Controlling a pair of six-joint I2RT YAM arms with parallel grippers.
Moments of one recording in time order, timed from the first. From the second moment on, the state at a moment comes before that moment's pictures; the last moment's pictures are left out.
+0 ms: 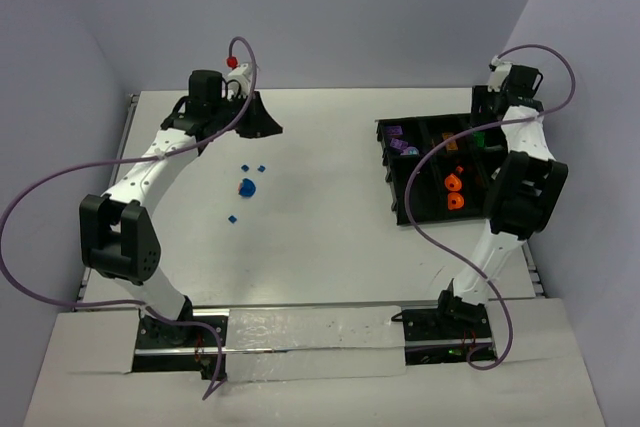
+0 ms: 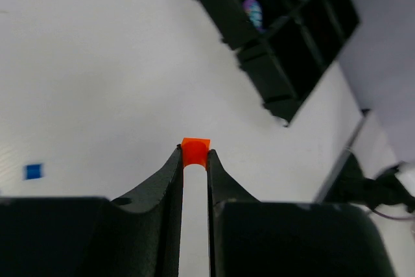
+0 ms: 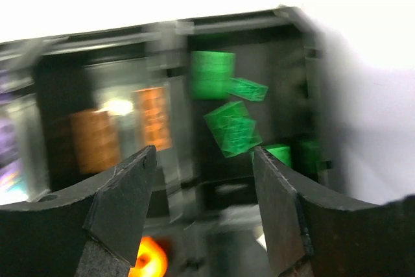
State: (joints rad) left arm -0.29 1.66 1.43 -0.32 0.60 -0.26; right arm -0.35 1.98 1.68 -0.45 -0.14 -0.24
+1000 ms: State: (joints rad) left arm -0.28 1.53 0.95 0.60 1.22 -1.37; right arm 0.54 1.46 1.45 -0.55 -0.81 -0.28
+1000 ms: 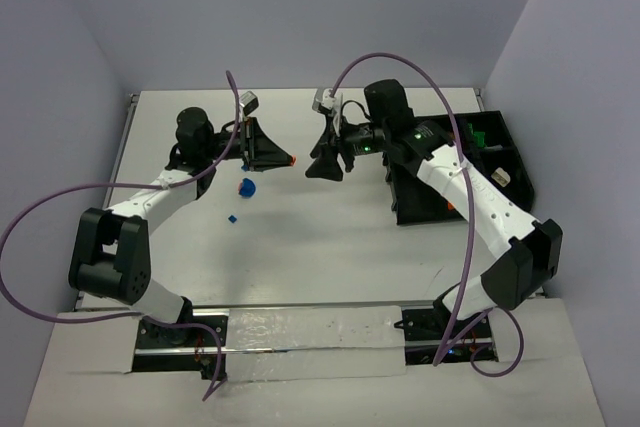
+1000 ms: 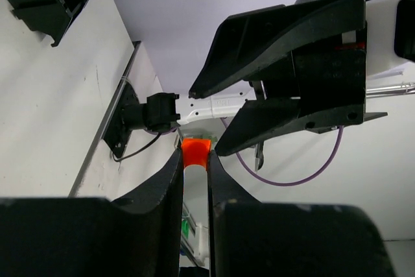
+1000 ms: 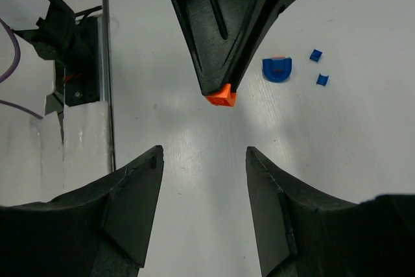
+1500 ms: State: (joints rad) left arm -0.30 1.52 0.94 0.61 1.22 -1.38; right arm 0.62 1.51 1.51 -0.55 -0.75 -0.29
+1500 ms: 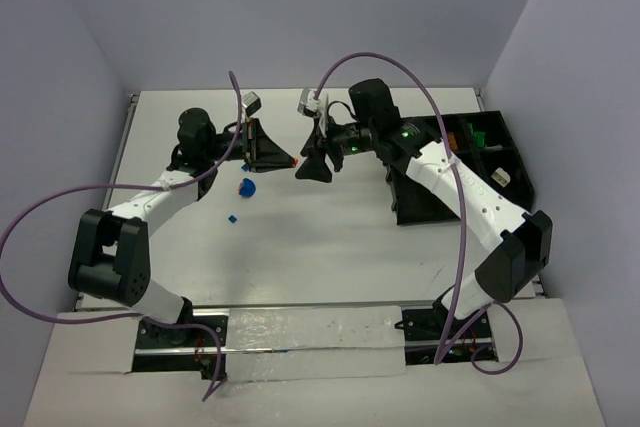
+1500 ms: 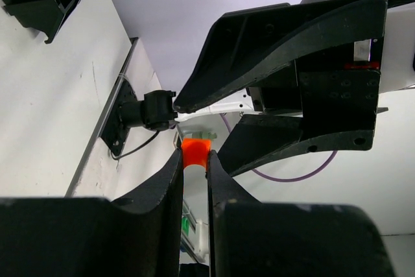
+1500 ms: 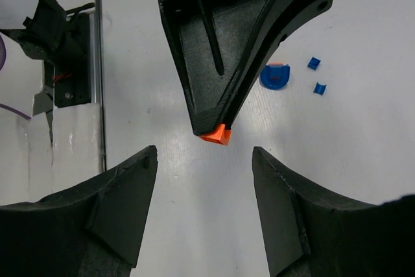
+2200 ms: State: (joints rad) left arm -0.31 1.52 0.94 0.58 1.21 -1.38; right arm 0.65 1.55 1.54 -0.55 -0.70 -0.31
